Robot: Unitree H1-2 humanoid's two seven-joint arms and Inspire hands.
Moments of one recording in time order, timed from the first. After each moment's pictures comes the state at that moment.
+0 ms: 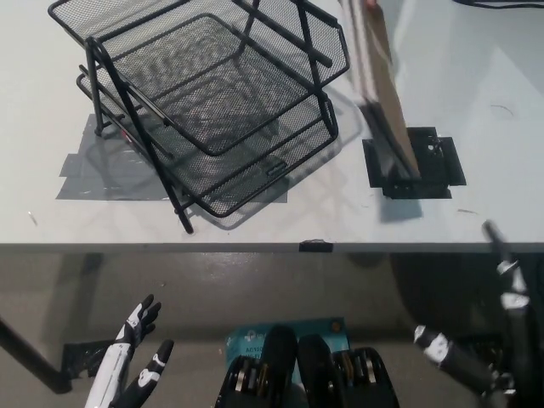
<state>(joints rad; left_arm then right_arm) 0.10 0.16 -0.01 0.14 0.15 -0.40 -0.06 0.11 0.01 0.01 -0.35 -0.44 -0.36 -0.13</state>
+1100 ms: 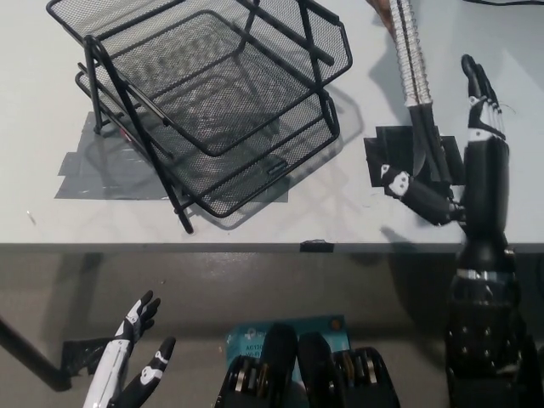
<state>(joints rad) 0.09 0.16 0.00 0.14 0.16 -0.41 -0.06 -0.39 0.06 -0.05 -0.03 -0.68 -0.24 -0.25</state>
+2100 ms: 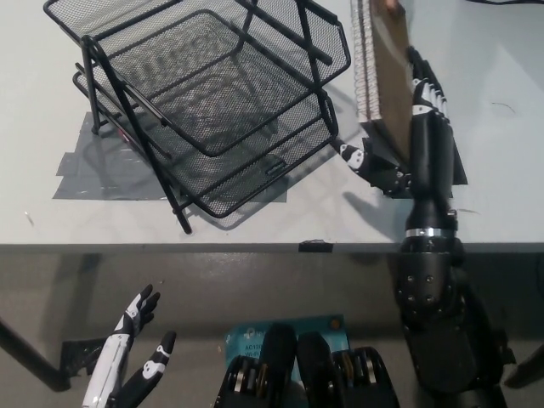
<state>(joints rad) 0.07 0.16 0.01 0.14 0.17 -0.41 -0.06 -0.55 0.06 0.05 0.28 -0.69 -0.15 -0.40</state>
